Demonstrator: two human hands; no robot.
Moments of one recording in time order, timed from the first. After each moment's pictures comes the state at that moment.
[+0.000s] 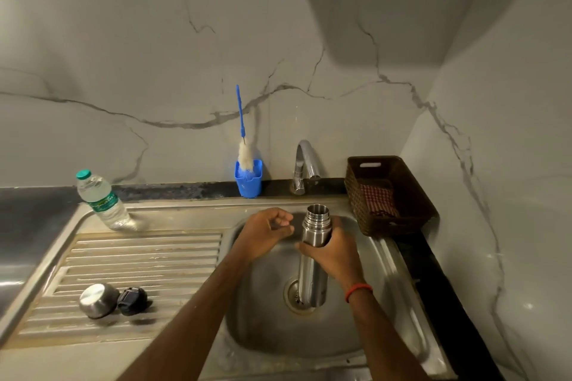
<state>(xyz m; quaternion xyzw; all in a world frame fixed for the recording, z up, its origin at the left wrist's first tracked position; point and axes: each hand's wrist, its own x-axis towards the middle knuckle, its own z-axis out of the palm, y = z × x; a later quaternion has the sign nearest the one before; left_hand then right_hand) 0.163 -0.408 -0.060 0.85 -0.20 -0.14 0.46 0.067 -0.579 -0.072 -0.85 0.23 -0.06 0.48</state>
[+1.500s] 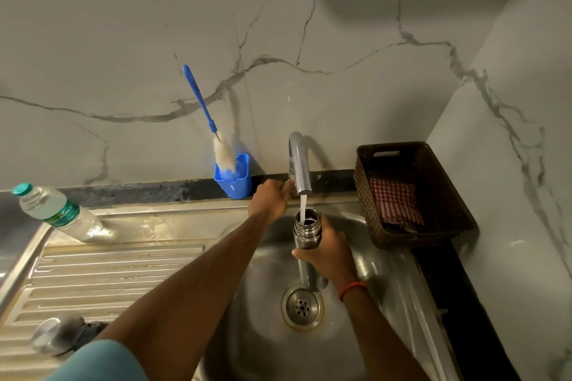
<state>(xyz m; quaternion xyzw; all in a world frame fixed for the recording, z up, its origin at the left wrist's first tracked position) 0.296 -0.513 -0.110 0.91 -0.05 -0.15 0.39 0.153 -0.627 -0.143 -0.87 0.18 0.02 0.47</state>
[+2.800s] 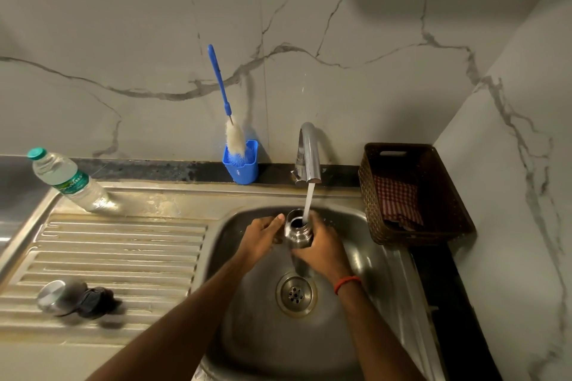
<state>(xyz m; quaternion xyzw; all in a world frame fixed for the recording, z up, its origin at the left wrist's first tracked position) 0.212 -0.456 -0.165 0.79 0.03 -0.25 0.56 0.147 -0.614 -0.147 -0.89 0.15 0.05 0.44</state>
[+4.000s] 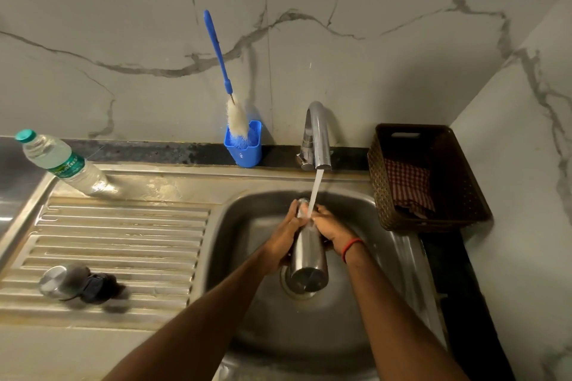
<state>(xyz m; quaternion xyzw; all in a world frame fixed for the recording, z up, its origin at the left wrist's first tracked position) 0.191 -0.485 -0.189 0.63 0.10 -0.42 0.65 0.192 -0.625 -0.187 -0.66 0.30 0.25 0.64</state>
